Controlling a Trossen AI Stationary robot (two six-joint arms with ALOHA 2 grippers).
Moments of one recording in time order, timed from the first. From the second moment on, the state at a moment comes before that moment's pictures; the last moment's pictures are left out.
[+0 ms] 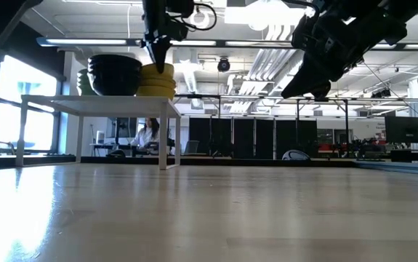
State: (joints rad) left arm 0.60 1.90 2.21 -1.56 -0.22 0.09; right arm -0.10 1.12 0.59 -0.09 -0.01 0.24
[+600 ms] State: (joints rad) left arm 0.60 1.89 2.21 -1.54 -0.25 0.07; right arm -0.10 1.12 0.59 -0.09 0.01 0.24
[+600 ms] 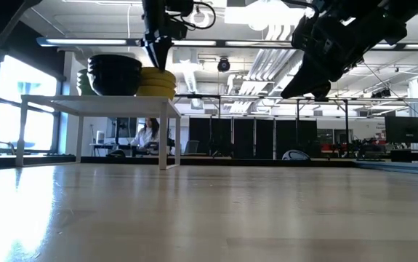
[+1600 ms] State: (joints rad) left arm 0.22 1.53 1.50 -0.43 0.05 -0.08; right arm -0.10 1.11 0.59 -0.04 0.10 0.30
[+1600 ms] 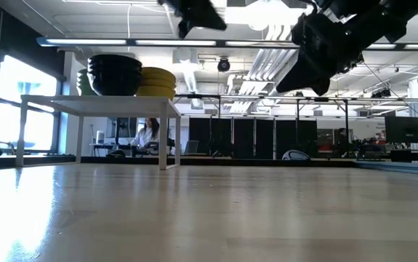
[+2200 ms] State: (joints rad) left arm 0.22 1.09 0.80 0.13 0.06 -0.16; right arm -0.10 0.80 0.59 -0.07 0.37 0.20
